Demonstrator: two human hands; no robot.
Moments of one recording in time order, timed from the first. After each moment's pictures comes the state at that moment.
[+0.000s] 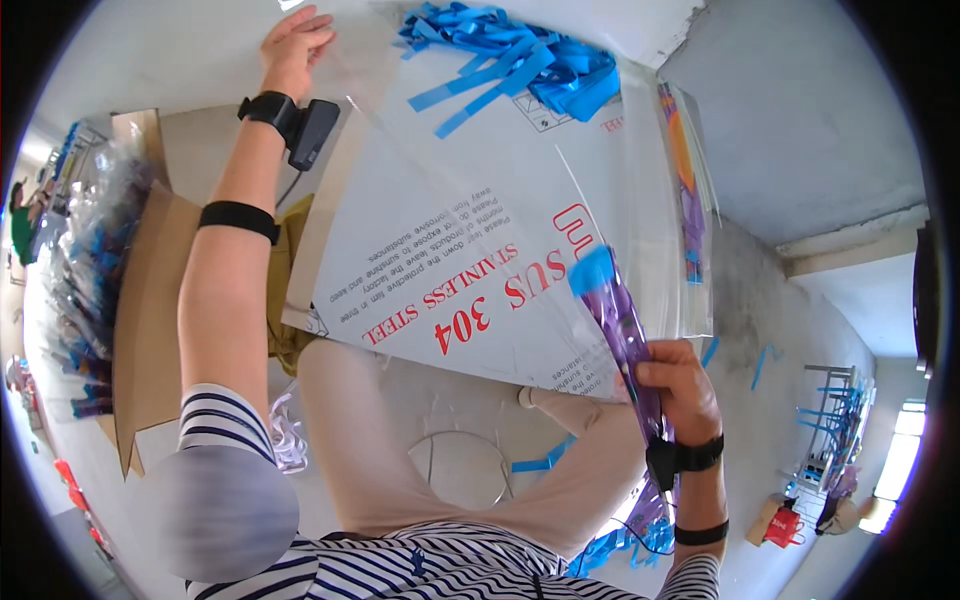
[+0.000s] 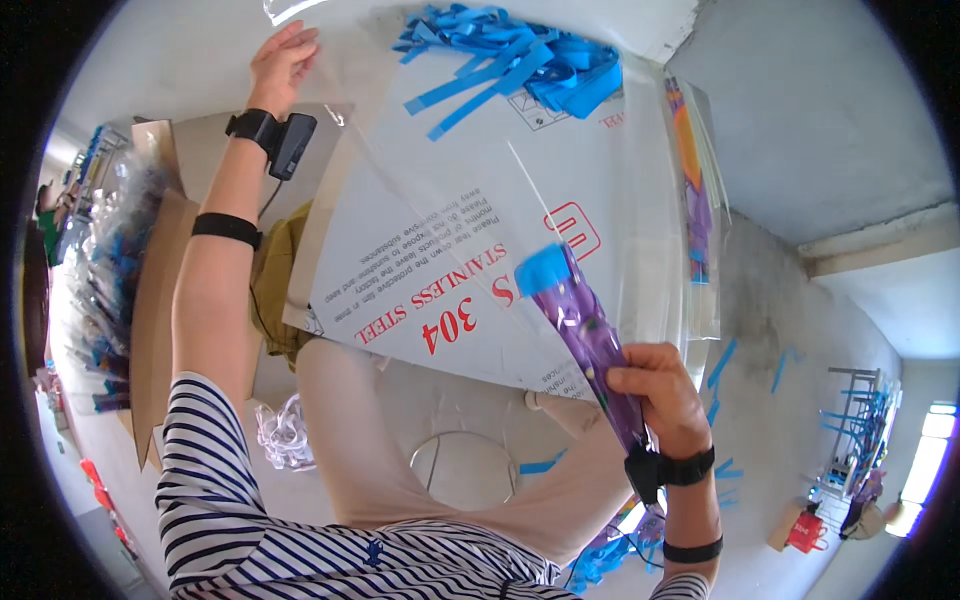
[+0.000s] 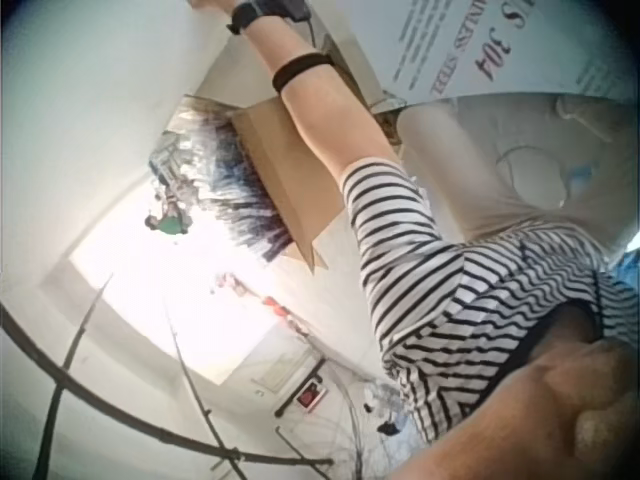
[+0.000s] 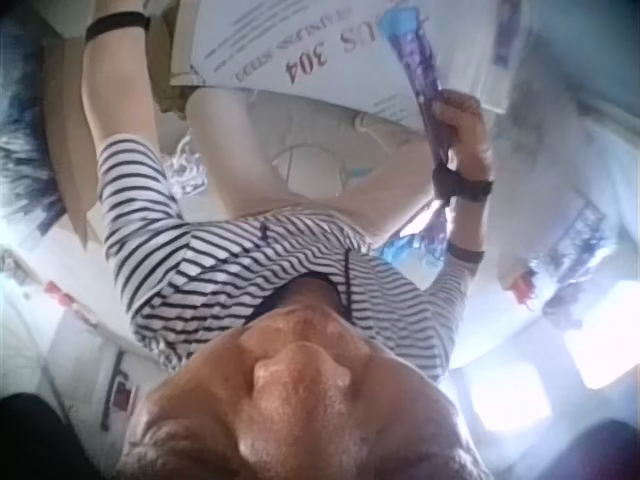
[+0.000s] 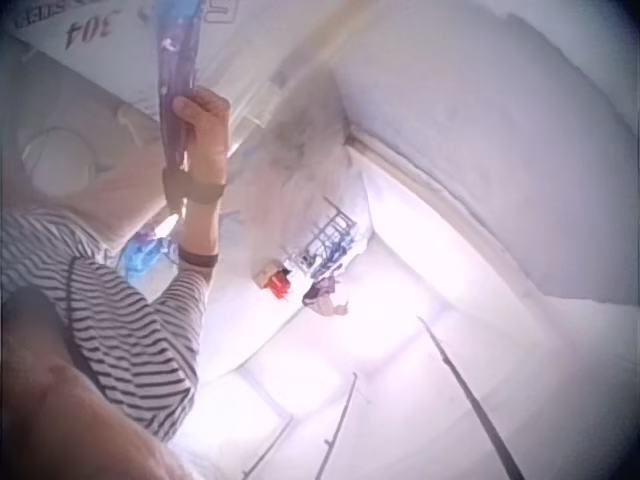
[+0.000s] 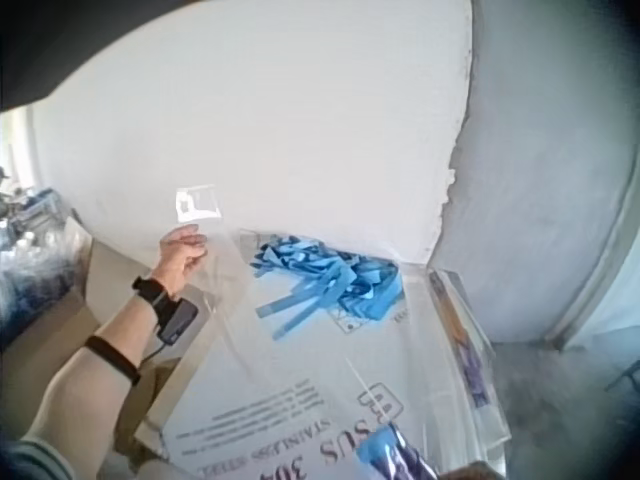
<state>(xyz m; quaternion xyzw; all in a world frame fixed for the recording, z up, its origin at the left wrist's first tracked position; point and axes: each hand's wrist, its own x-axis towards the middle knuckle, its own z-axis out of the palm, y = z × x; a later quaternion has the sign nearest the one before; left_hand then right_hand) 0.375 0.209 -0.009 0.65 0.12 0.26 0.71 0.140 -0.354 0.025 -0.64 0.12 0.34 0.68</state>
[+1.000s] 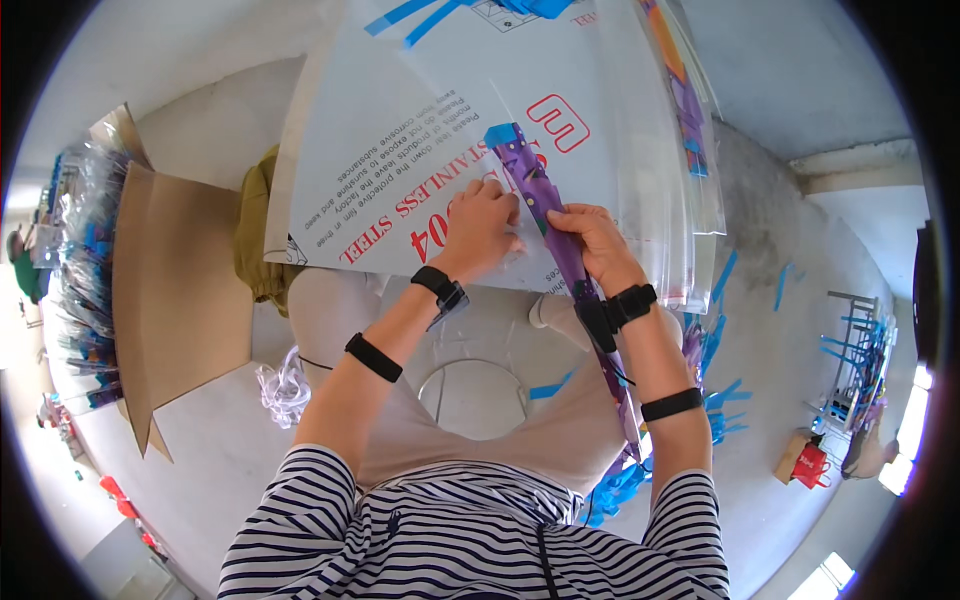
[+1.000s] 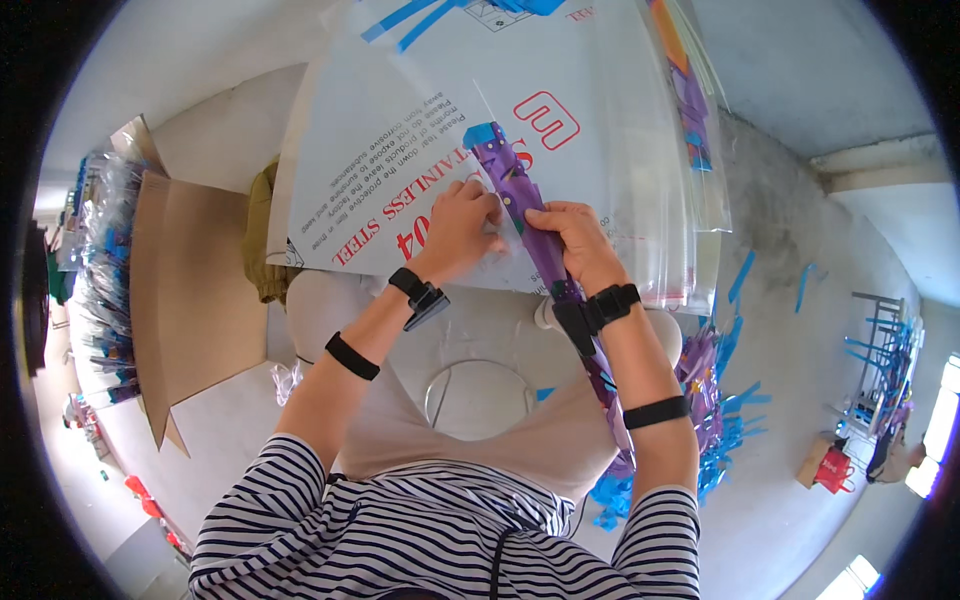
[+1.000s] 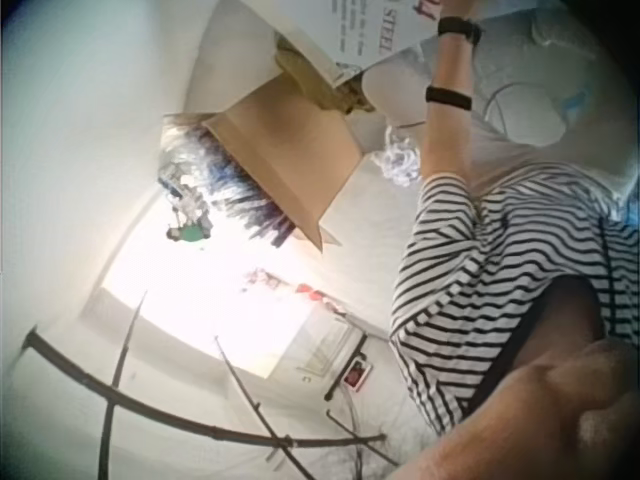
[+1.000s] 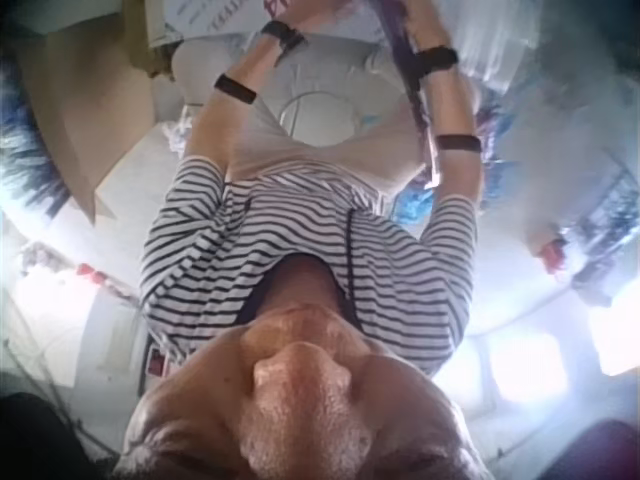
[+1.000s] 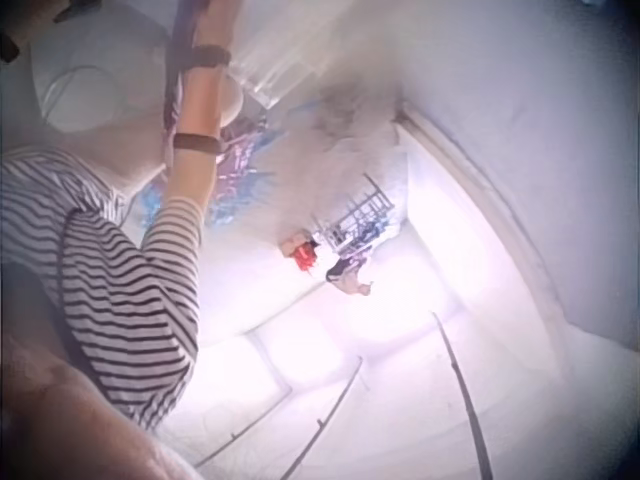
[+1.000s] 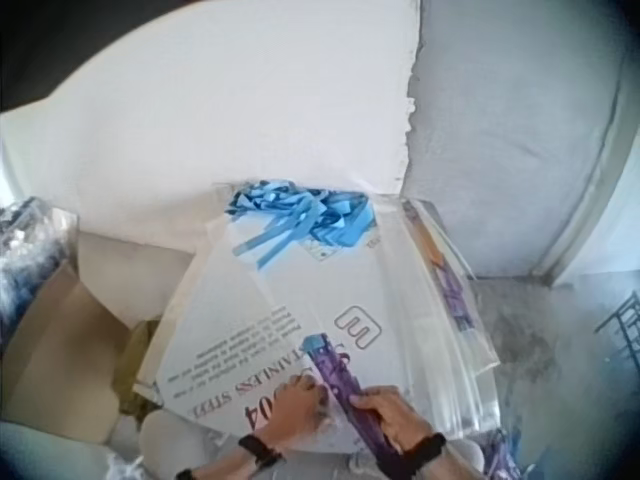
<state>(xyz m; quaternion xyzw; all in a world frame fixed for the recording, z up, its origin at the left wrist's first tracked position) 0.136 -0.123 -0.160 0.94 -0.13 0.05 0.32 0.169 -0.331 -0.152 -0.53 0.15 0.34 0.76</state>
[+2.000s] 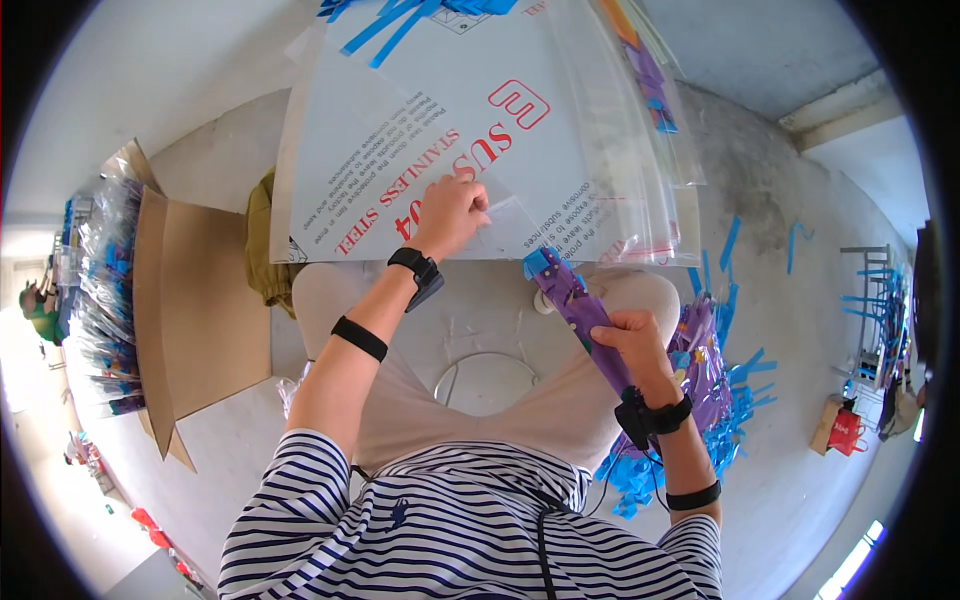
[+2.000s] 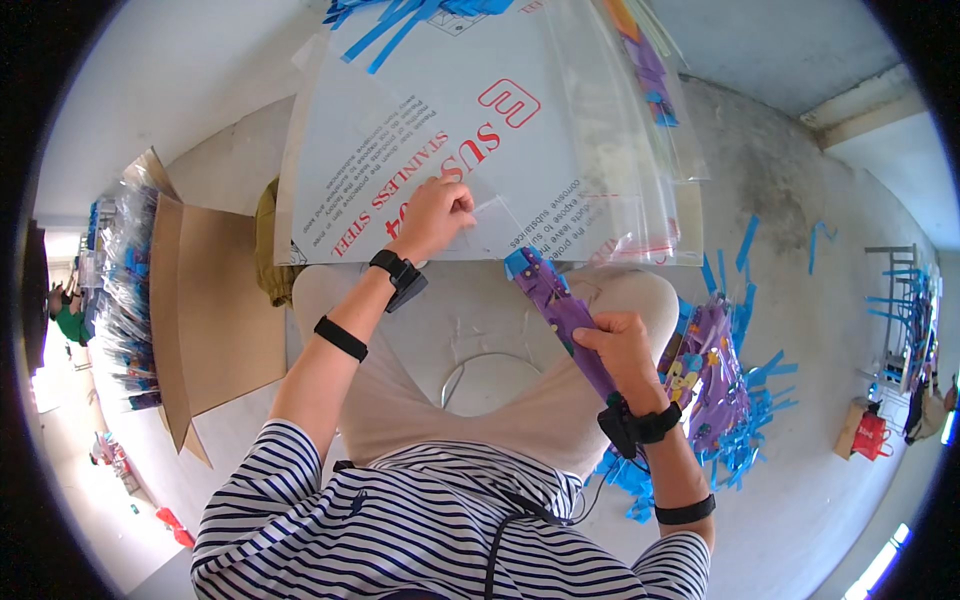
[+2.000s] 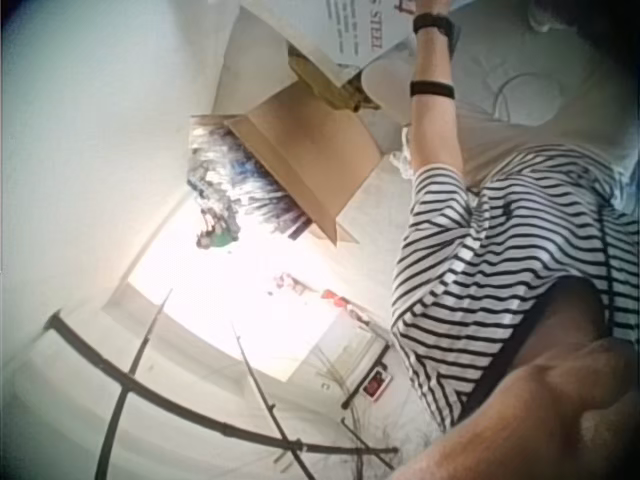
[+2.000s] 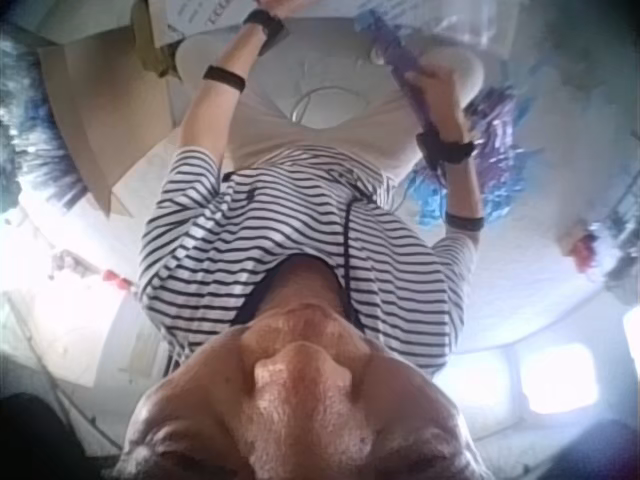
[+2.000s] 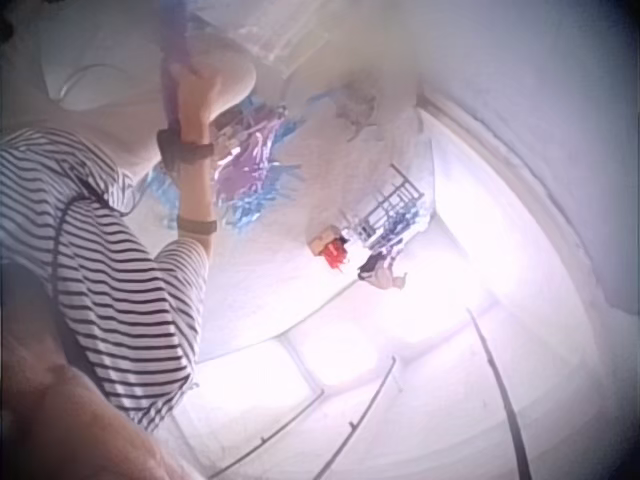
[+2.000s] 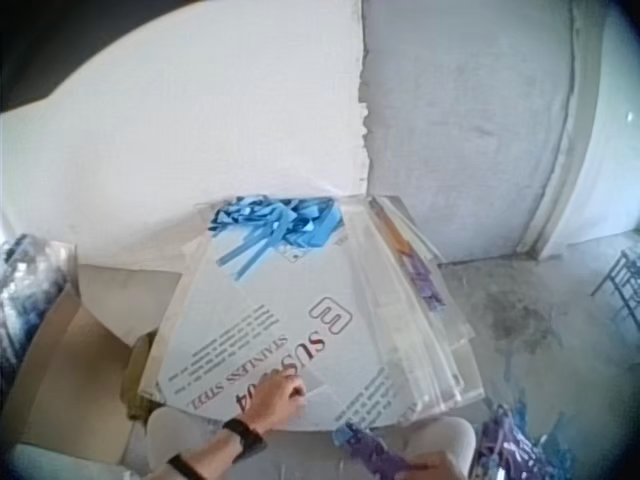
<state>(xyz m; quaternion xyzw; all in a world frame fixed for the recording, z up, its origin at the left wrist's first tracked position) 0.125 -0.120 -0.163 0.94 -0.17 0.04 0.29 -0.024 -0.428 -0.094 -0.76 0.16 0.26 0.58</state>
